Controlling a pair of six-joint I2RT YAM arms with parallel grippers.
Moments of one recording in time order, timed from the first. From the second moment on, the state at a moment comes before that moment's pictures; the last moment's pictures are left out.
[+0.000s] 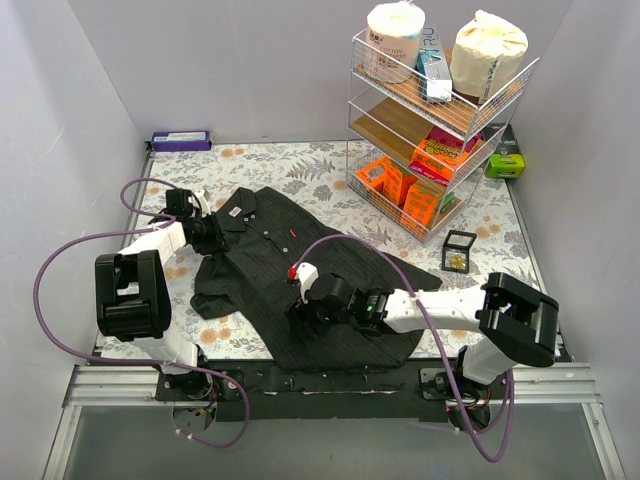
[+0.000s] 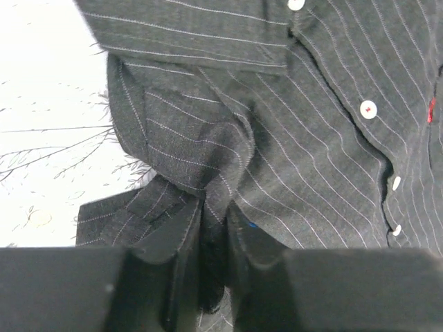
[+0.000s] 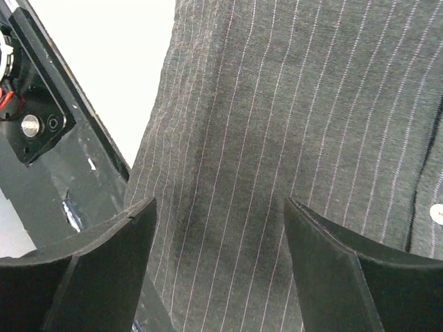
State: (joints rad) left arm 0.09 1.62 0.94 -0.36 0.30 -0.20; right arm 1.25 1.51 0.79 0.06 -0.02 0.39
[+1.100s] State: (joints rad) left arm -0.18 1.63 1.26 -0.25 0.29 -0.23; right arm 0.78 1.35 0.70 -0.06 0.11 0.36
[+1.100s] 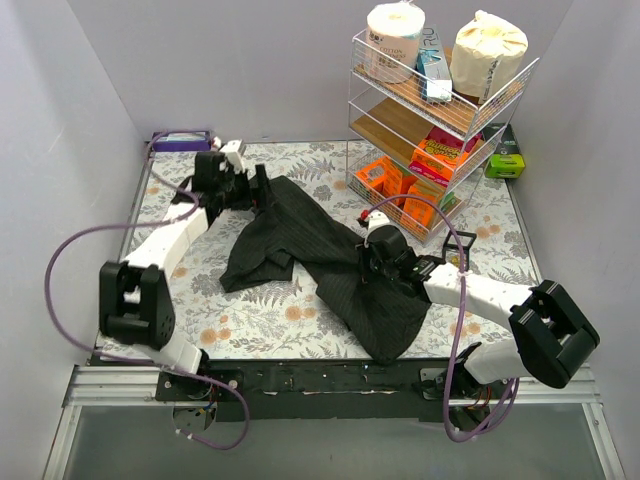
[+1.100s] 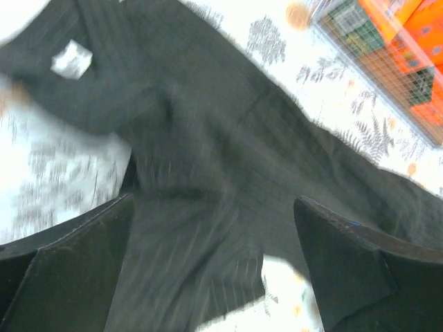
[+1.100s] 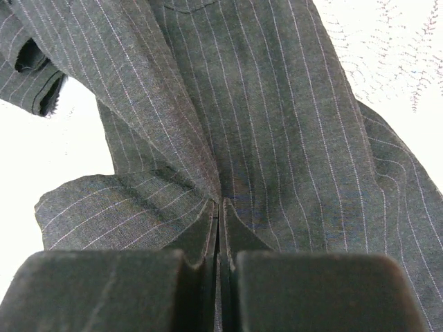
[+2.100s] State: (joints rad) left arm -0.10 0.91 0.55 -0.49 0.11 -0.87; right arm 0.71 1.33 0.64 0.02 -0.02 0.34
